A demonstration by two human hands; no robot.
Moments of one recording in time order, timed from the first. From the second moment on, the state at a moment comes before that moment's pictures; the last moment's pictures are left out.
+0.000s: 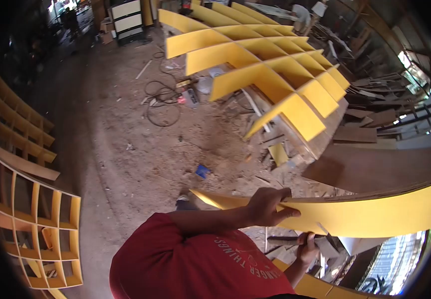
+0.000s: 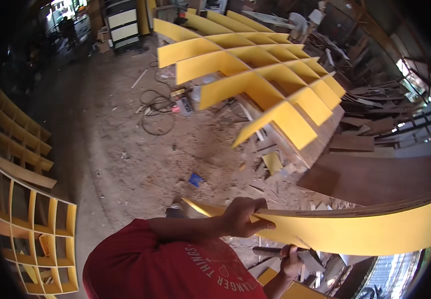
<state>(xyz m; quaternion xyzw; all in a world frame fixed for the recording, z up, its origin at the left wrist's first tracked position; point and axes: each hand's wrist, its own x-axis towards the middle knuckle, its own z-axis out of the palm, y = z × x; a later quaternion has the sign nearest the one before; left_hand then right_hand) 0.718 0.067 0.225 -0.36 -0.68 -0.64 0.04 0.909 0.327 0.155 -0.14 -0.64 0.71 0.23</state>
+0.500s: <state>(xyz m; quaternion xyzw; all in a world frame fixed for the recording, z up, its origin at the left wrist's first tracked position) 0.500 -0.341 0.255 -0.31 -0.74 -0.43 0.40 0.537 0.099 0.205 0.15 -0.42 0.88 0.15</state>
